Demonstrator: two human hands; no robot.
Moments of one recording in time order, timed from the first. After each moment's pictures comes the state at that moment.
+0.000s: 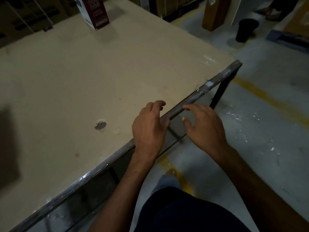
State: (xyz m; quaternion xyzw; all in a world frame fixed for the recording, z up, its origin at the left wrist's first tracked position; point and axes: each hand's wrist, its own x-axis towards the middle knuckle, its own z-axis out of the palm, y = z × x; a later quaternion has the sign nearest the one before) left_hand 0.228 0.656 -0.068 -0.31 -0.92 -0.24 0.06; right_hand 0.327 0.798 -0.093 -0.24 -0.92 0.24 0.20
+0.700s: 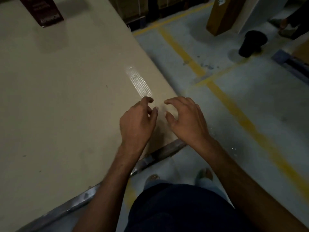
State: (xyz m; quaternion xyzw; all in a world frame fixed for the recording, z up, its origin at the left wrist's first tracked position) left_hand 0.072 1.046 -0.097 -0.19 -0.95 -0.25 0.03; right_hand 0.141 1.194 -0.110 -0.14 -0.95 0.25 0.14
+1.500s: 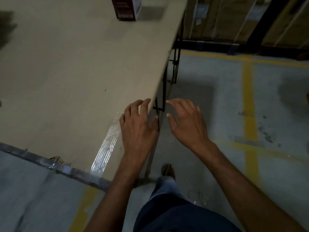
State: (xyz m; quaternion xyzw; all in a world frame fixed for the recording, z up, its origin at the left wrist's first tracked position) left_hand 0.008 1.312 -0.103 0.16 -0.96 -0.15 0.19; right_hand -0.063 1.462 -0.122 0.25 -0.92 0.29 0.13
